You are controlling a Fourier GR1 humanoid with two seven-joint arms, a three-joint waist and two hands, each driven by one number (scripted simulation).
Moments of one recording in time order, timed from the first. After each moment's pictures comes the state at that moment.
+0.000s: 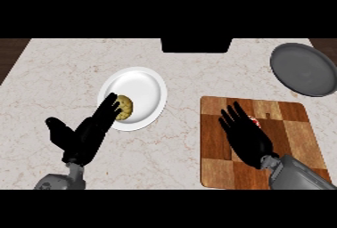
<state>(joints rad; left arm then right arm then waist) -0.07 0.18 -0.20 -1.56 0.30 0.03 0.21 -0.43 -0.63 0.85 -1.58 1.48 0.55 0.12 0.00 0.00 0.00</state>
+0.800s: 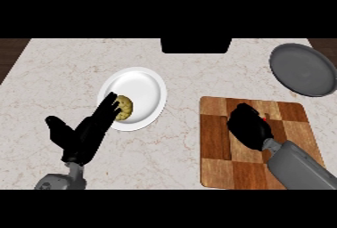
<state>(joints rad) -0.07 0.16 -0.16 -1.57 0.27 0.00 0.24 -0.45 -0.56 0.73 -1.34 1.62 0.20 -0.08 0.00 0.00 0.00</state>
